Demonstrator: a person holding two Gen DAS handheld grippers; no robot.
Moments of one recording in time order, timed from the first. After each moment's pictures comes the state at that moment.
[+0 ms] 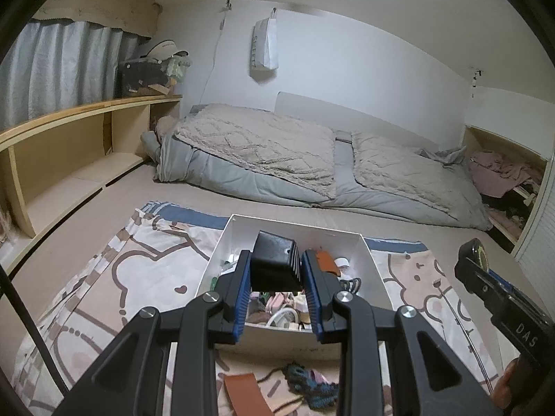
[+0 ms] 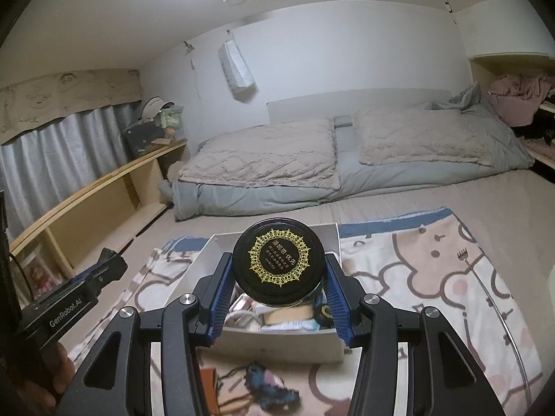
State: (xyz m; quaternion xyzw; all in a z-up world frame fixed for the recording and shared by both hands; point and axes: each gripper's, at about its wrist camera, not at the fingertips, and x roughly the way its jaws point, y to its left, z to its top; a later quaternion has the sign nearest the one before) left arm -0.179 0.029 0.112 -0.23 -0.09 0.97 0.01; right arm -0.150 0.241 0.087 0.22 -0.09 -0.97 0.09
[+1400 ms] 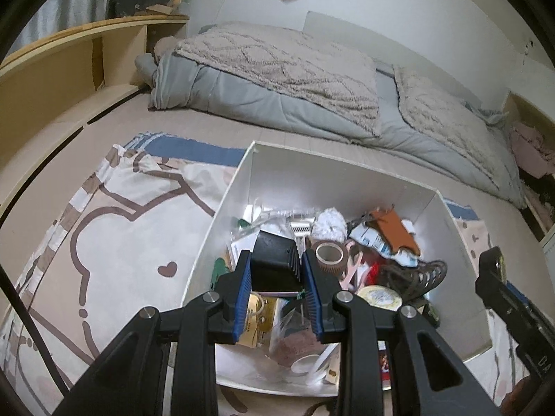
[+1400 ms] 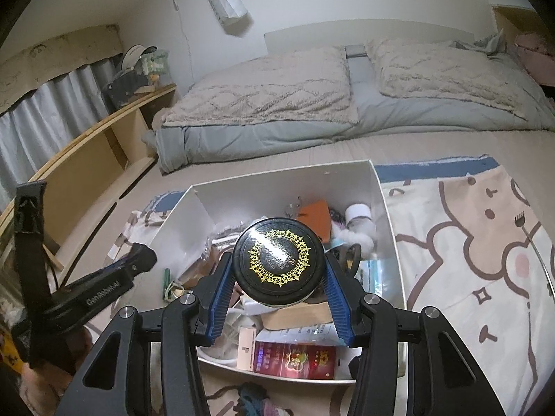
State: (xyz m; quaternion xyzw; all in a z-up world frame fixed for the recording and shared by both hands) left arm -0.322 0.009 0.002 -0.38 -0.10 0.92 -0.01; right arm -0.272 0.211 0.004 0.34 -0.10 -0.93 0.11
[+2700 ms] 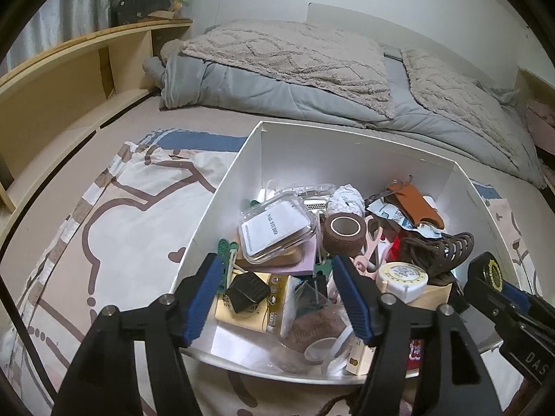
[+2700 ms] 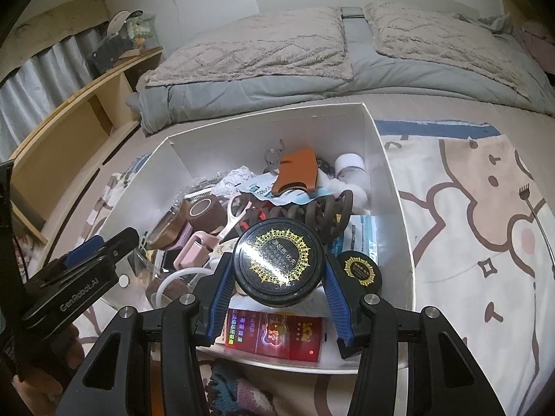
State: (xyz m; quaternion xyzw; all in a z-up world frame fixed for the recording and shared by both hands) left arm -0.314 0.023 -0.019 -0.38 -0.05 0.92 -0.05; right arm -0.284 0.212 -0.040 0.41 -0.08 -0.90 0.10
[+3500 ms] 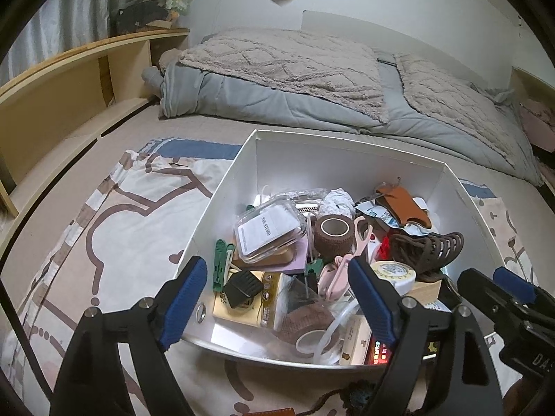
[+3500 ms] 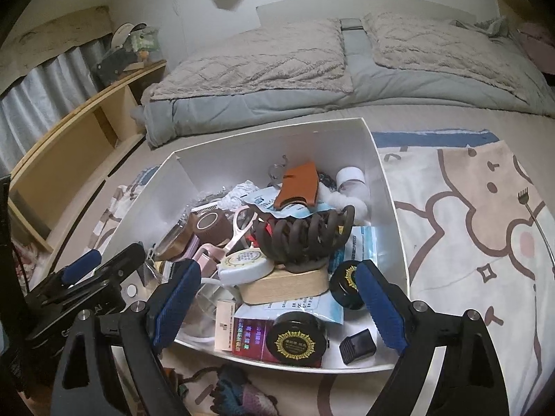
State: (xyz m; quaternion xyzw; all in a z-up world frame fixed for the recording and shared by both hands) left arm -0.301 0.031 -0.011 -0.36 -0.04 0.93 -0.05; right arm -0.279 0.216 -0.031 0.39 -0.09 -0.91 0.10
